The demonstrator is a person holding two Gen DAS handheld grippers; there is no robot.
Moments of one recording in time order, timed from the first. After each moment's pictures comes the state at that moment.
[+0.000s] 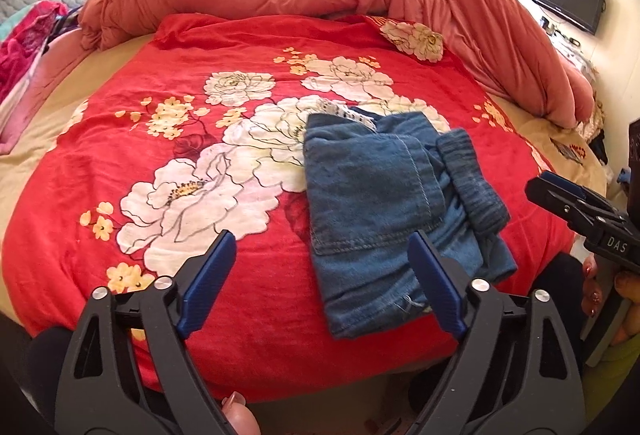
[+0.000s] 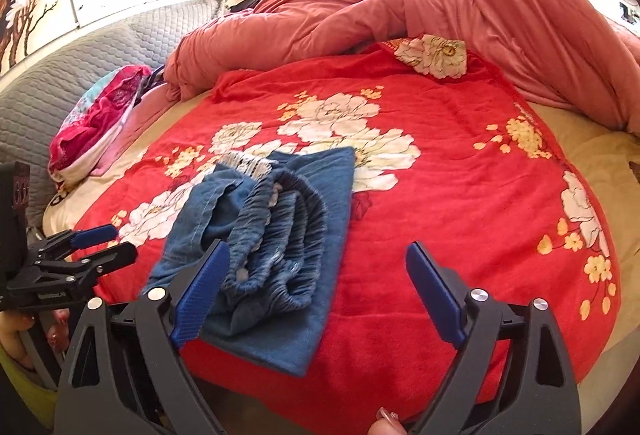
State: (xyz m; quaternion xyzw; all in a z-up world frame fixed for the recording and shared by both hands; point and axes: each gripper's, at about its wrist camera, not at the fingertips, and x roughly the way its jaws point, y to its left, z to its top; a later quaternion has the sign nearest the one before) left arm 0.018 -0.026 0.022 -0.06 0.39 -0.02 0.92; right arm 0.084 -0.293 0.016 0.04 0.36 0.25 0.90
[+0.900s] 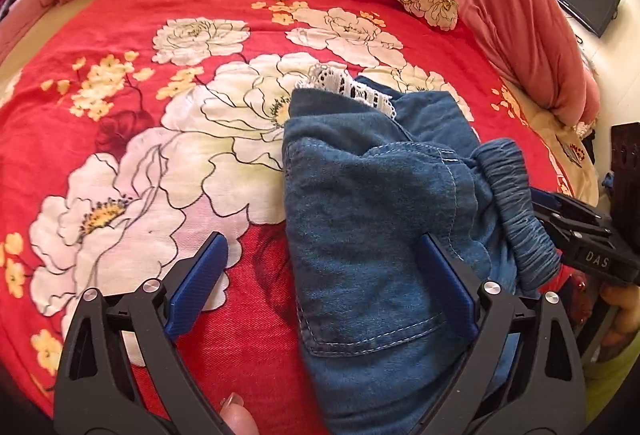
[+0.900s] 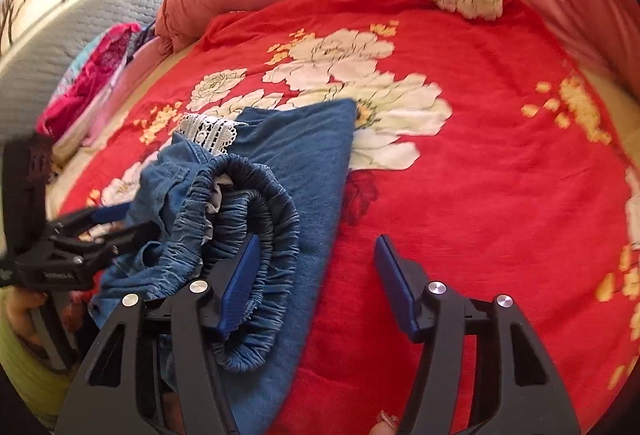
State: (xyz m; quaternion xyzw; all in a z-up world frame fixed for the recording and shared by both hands) left arm 0.103 -0.022 -0.030 -0.11 0.47 -0.06 0.88; right arm 0.162 -0.270 -0.037 0.04 0.47 0.28 0.83
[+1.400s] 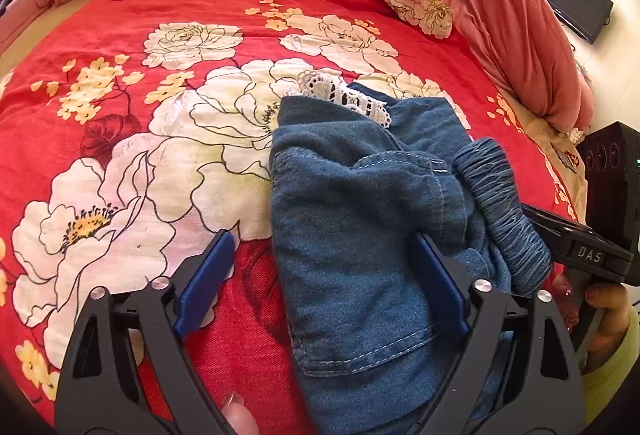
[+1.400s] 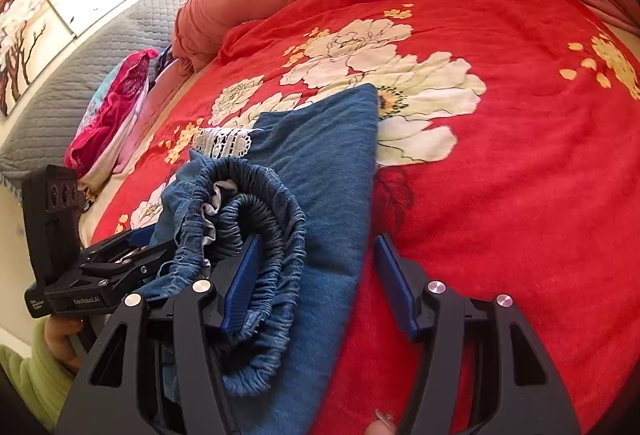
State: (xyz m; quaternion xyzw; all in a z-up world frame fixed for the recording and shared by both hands) left arm 0.106 -0.023 -0.035 -0.11 0.45 -0.07 0.88; right arm 0.177 -0.263 -0.053 0.11 0.47 0.33 0.81
